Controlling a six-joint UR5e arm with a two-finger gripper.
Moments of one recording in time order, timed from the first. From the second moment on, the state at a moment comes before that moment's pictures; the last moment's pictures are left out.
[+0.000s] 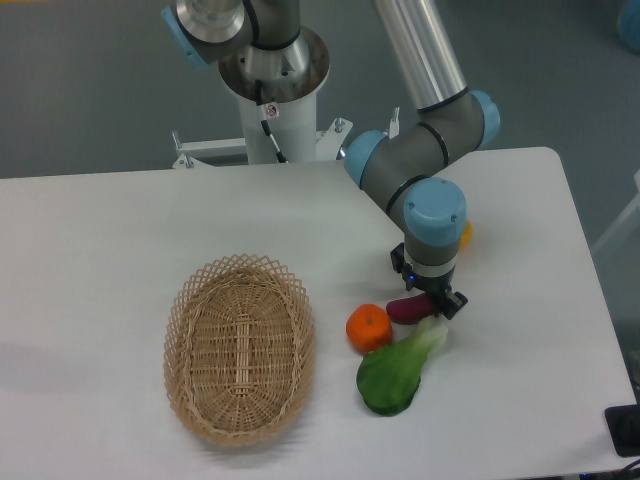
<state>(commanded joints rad) 2.59 -2.07 -1.78 -0.79 1.67 1.48</state>
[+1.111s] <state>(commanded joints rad) 2.60 -1.84 -1.70 -1.00 1.57 1.51</state>
